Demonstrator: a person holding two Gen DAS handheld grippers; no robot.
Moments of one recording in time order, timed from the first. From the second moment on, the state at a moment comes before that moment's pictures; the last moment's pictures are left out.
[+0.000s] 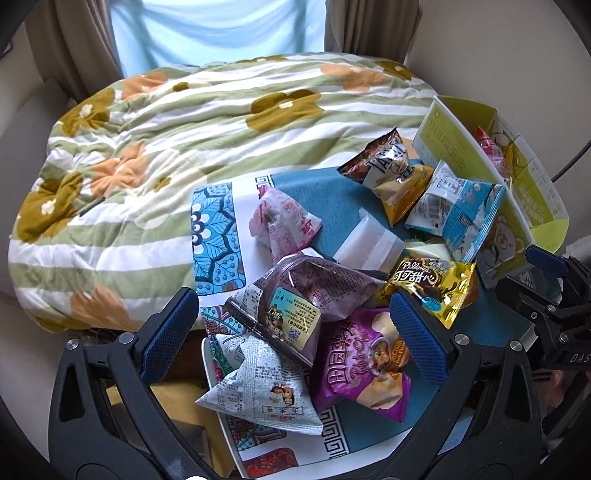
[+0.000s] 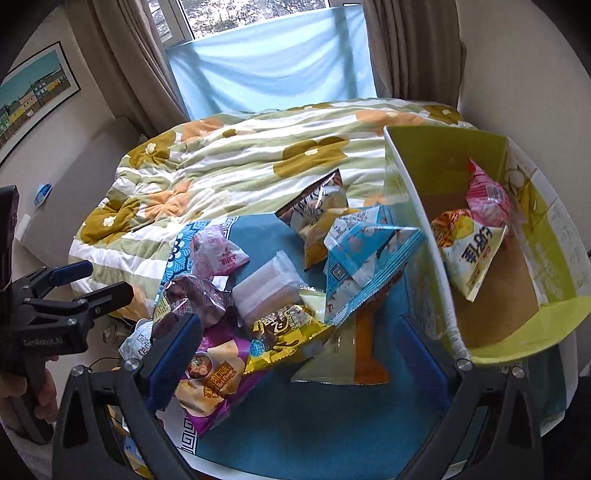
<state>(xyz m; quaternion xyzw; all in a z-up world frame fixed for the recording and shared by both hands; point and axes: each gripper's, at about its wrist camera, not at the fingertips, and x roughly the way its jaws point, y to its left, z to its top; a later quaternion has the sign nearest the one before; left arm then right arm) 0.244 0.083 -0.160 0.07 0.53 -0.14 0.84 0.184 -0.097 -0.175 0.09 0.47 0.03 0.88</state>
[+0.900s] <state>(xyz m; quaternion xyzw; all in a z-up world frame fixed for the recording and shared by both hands) 0.280 0.065 -0.256 0.11 0.58 -0.22 0.78 0.200 -0.062 -0.257 0.08 0.47 -0.02 0.88</state>
